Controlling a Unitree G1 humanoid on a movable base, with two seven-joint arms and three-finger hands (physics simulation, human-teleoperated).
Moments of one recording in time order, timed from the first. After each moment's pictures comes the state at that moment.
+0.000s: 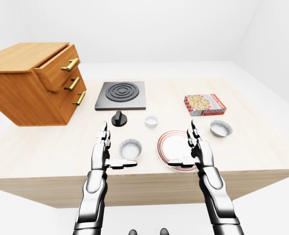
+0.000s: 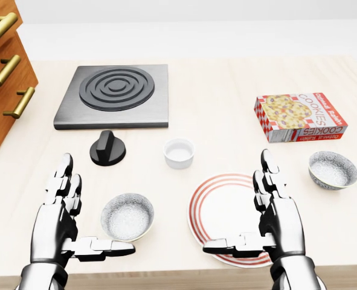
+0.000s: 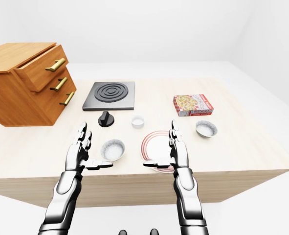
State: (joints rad) left arm 0.01 0.02 0.04 -0.01 -0.02 -0.02 -0.04; right arm 0.02 -0.02 -0.04 -0.04 0.06 0.01 0.06
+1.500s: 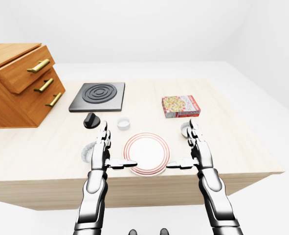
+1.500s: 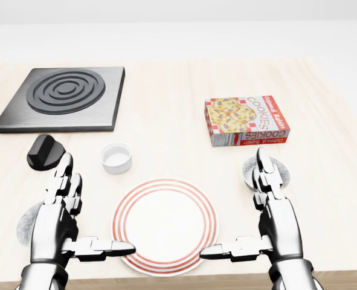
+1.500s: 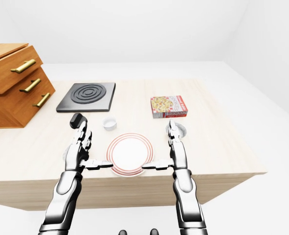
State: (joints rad) left arm 0.01 0.02 0.04 -0.01 -0.02 -0.02 -0.04; right arm 0.04 -0.02 -0.02 -0.05 -0.04 -0.05 0.06
